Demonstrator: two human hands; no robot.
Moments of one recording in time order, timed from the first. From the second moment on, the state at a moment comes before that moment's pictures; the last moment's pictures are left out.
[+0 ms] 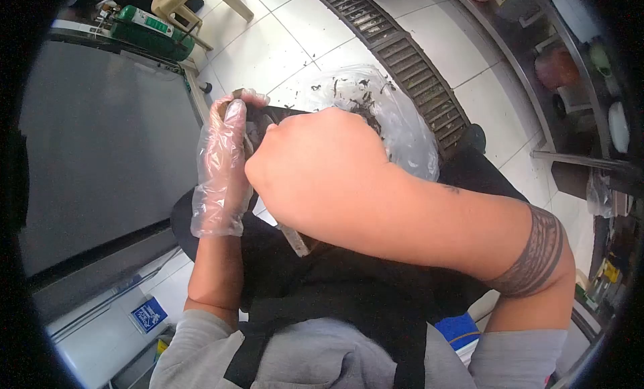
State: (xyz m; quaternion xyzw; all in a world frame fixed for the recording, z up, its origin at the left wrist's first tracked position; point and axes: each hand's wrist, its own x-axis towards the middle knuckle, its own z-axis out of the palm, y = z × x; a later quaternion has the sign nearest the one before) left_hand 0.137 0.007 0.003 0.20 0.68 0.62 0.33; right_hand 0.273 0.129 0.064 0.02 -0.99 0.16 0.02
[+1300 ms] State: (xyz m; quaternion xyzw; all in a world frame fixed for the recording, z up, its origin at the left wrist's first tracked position) left_hand 0.138 0.007 -0.023 0.25 0.65 0.67 0.24; right_hand 0.277 0.111 0.031 -0.17 -0.95 0.23 0.07
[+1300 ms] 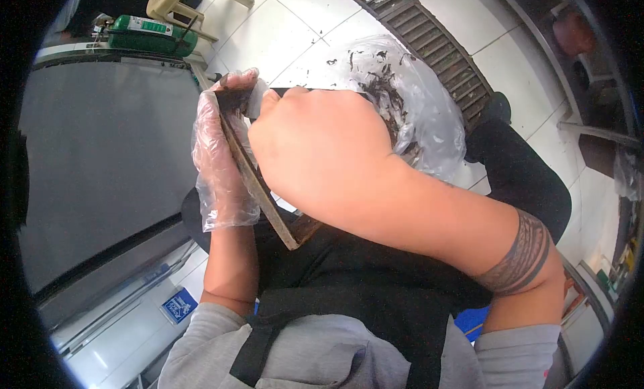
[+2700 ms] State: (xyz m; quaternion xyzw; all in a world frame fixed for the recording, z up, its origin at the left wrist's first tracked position) left_hand 0.133 0.005 -0.031 0.28 0.66 0.66 0.22; right_hand 0.286 0.095 -0.006 -0.22 -0.92 0.26 0.18
